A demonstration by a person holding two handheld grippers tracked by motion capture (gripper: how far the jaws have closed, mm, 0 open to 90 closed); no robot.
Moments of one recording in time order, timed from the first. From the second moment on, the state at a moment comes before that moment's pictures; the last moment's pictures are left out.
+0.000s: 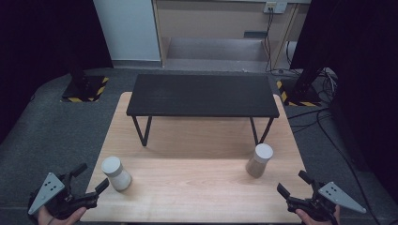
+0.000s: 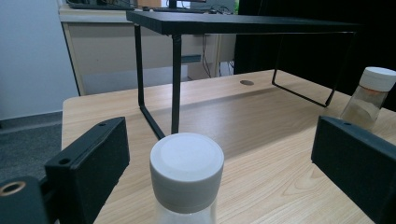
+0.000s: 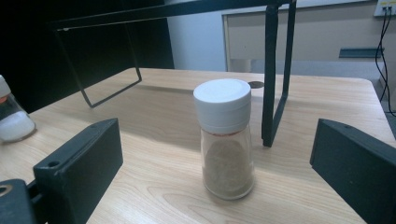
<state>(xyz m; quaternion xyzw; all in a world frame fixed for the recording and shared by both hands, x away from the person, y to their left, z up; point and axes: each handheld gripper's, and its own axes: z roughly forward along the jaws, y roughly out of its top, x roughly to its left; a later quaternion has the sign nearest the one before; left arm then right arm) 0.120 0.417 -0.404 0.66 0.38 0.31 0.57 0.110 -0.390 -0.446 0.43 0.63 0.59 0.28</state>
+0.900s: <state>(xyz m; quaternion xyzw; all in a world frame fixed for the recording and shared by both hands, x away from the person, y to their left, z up) 0.122 0.419 -0.403 0.67 0.36 0.30 0.57 0.112 -0.392 -0.448 0.41 0.63 0.59 0.29</state>
